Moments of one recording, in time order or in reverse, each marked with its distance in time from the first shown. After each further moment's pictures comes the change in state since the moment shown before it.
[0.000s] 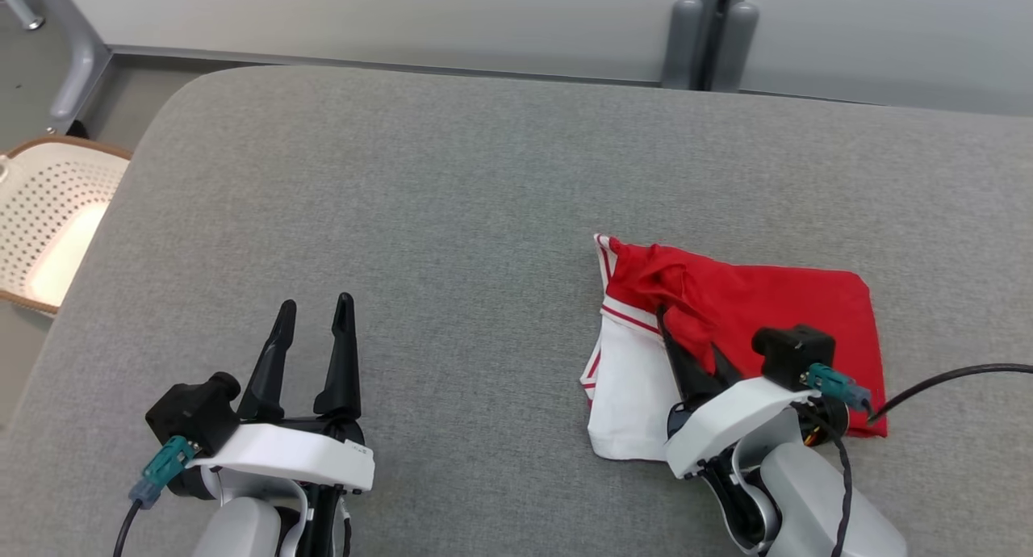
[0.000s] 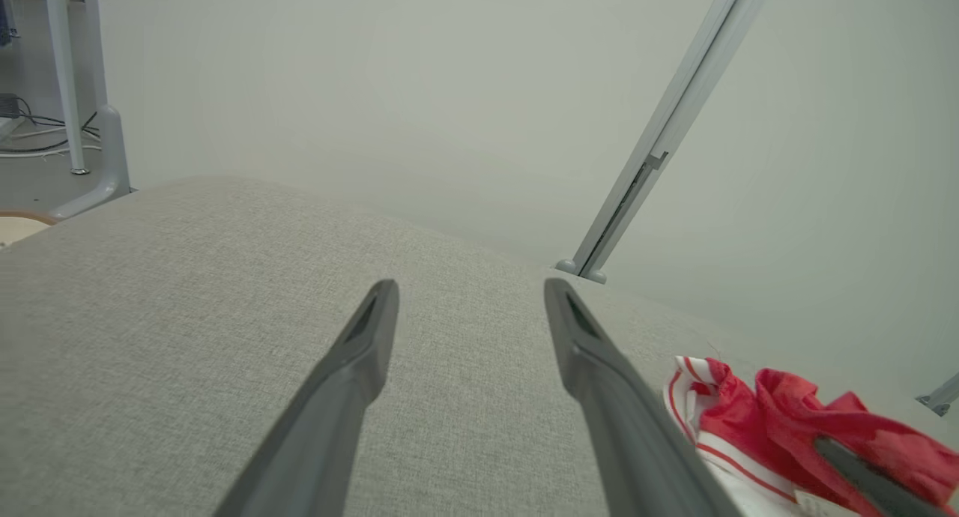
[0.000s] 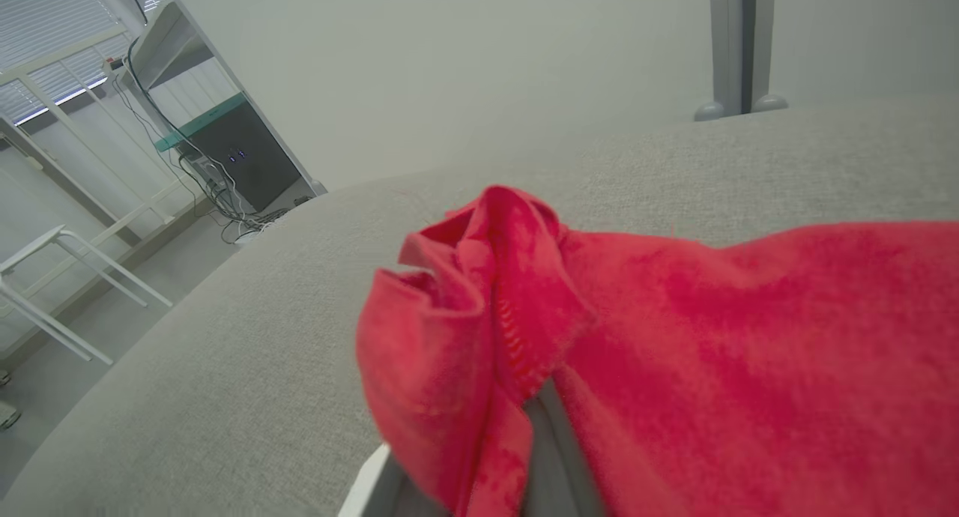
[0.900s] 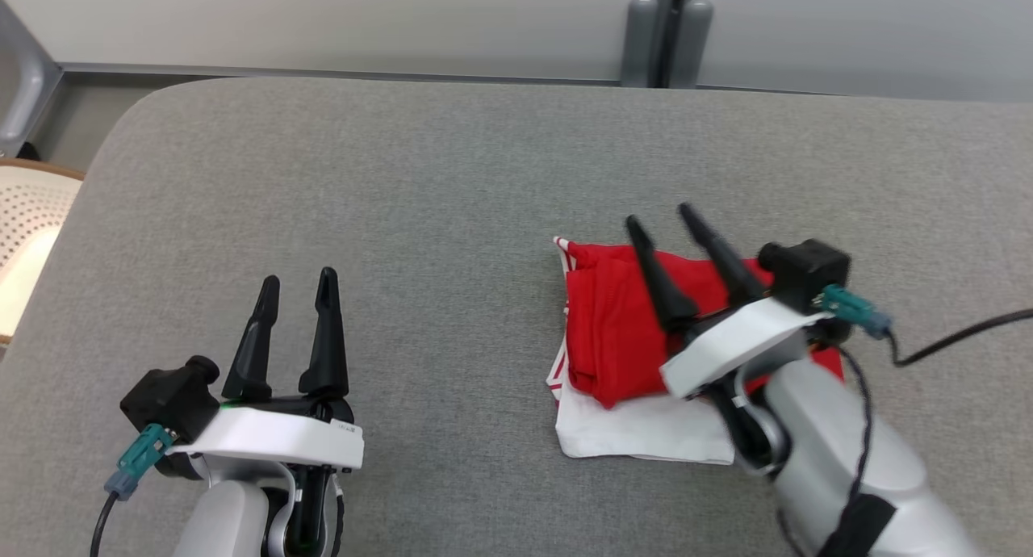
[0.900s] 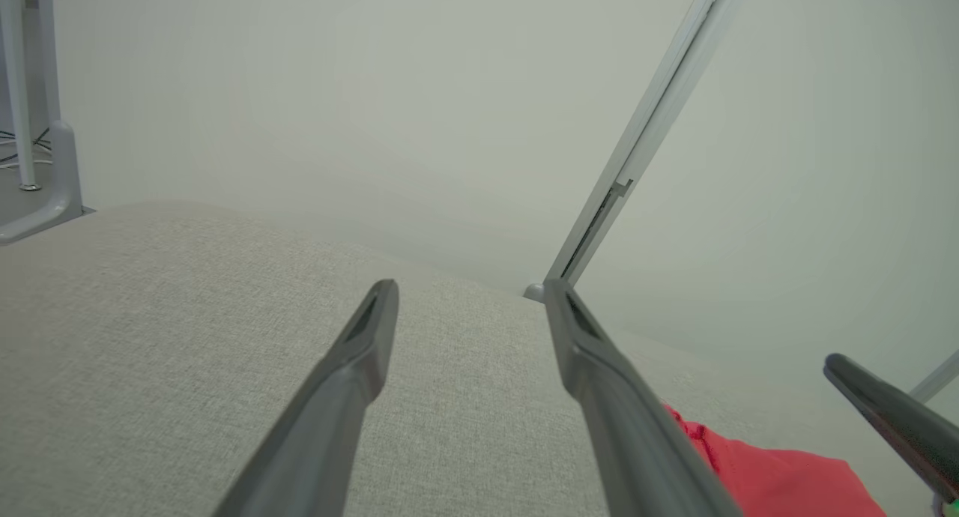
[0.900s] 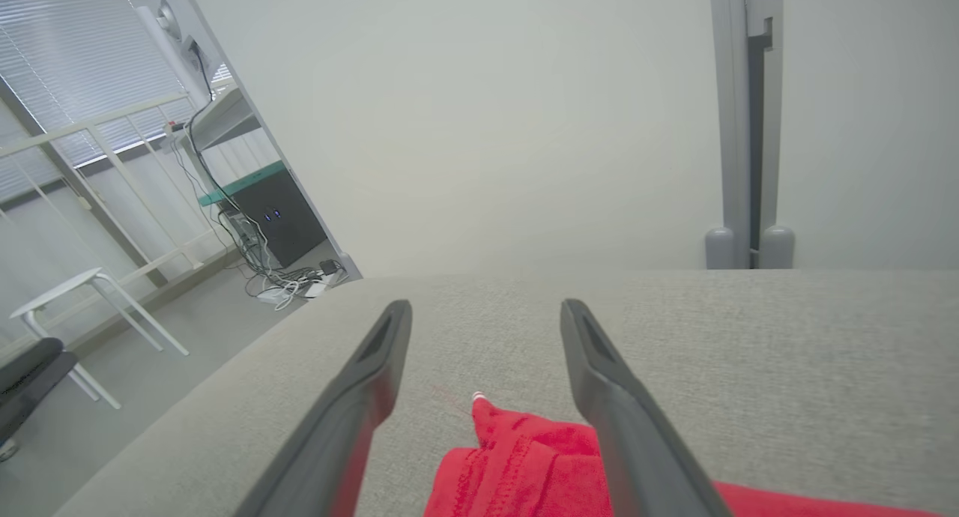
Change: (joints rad) left arm -0.010 0.000 0.022 -0.039 -0.024 0.001 0.000; right arm -0.143 -0.026 0.104 -0.042 0.088 0.000 -0.023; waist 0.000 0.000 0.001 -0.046
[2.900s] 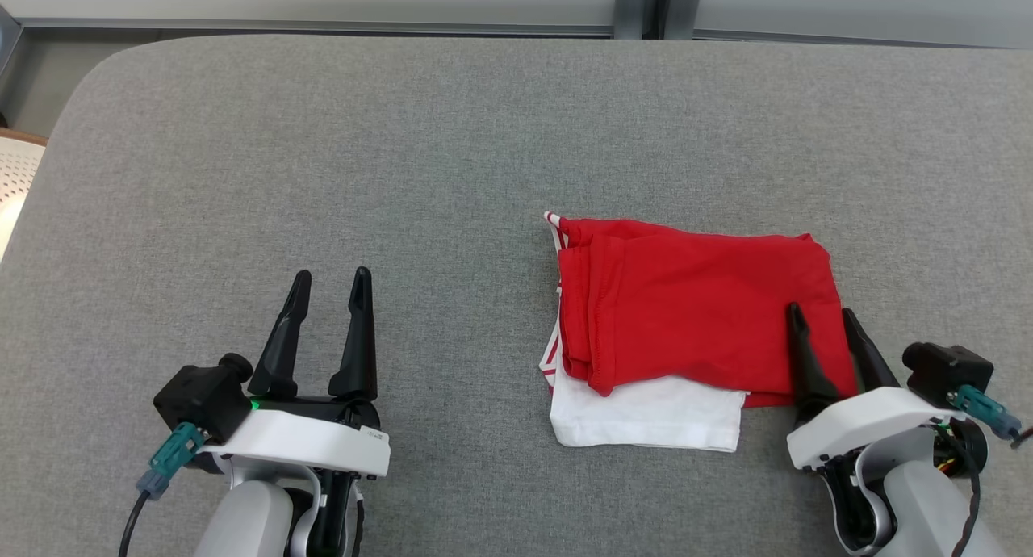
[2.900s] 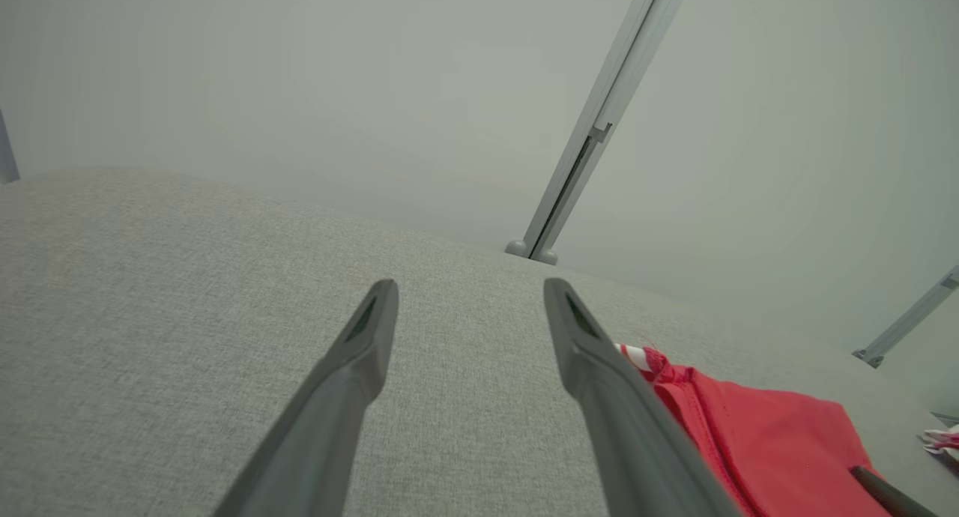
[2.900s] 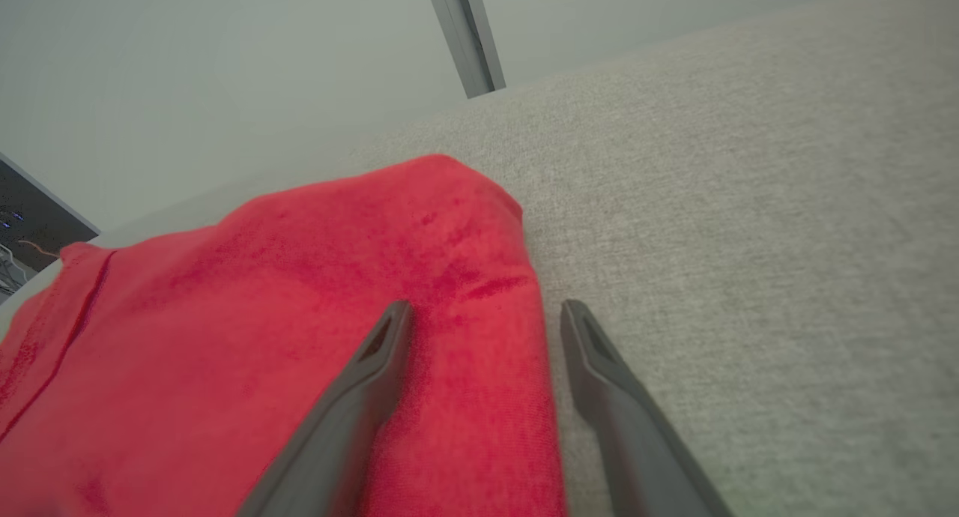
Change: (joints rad) left arm -0.002 0.000 -0.054 -0.040 0.041 0.005 0.000; right arm 0.271 -0.041 -0.429 -0.051 -0.176 0.000 0.045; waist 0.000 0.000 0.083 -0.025
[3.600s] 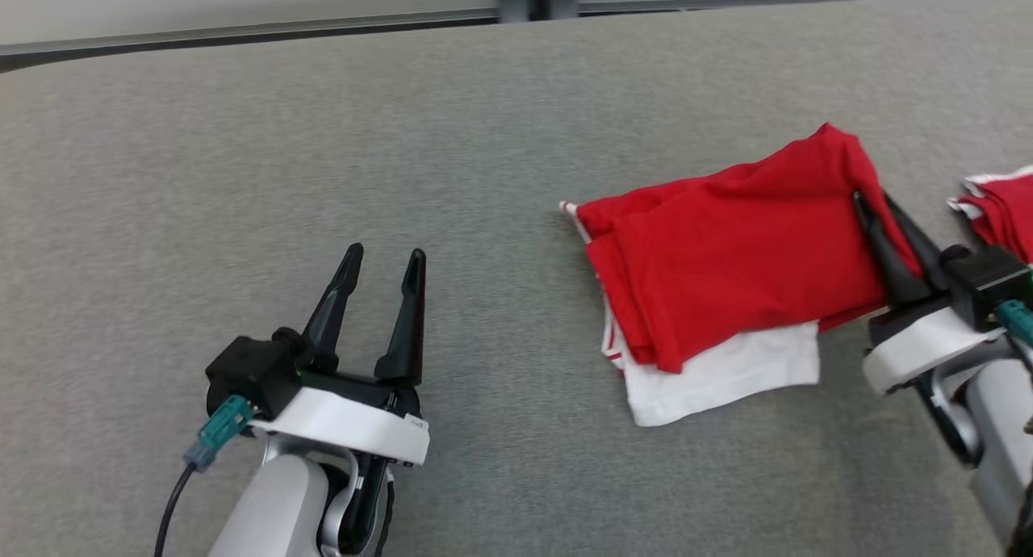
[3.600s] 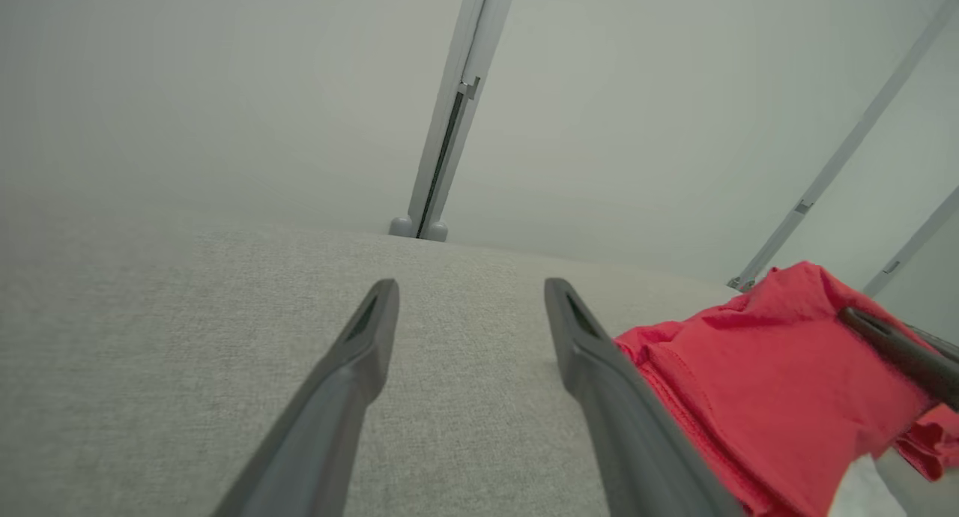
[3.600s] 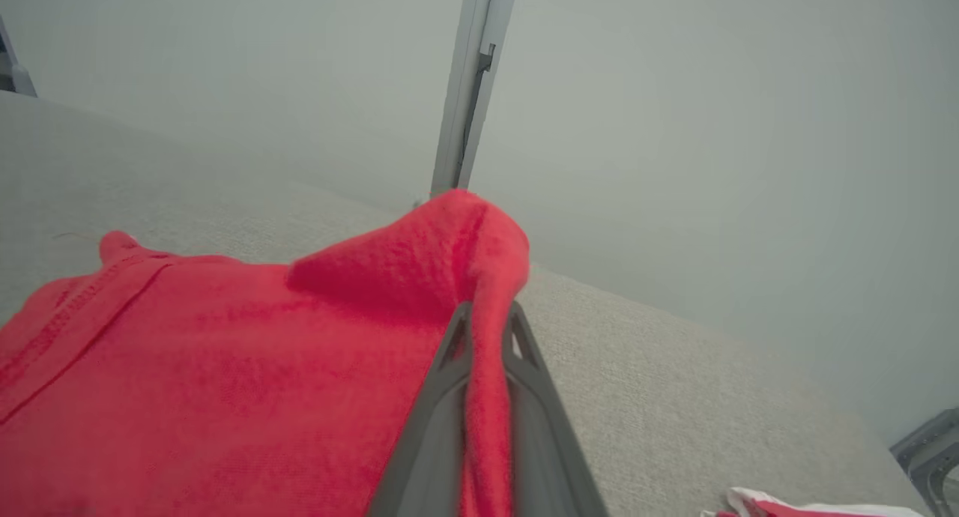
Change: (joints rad) left arm -0.054 0.000 -0.087 0.004 0.041 -0.008 0.000; right arm -0.142 -0.242 0.147 -0.122 -0.300 0.000 -0.050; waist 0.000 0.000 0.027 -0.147
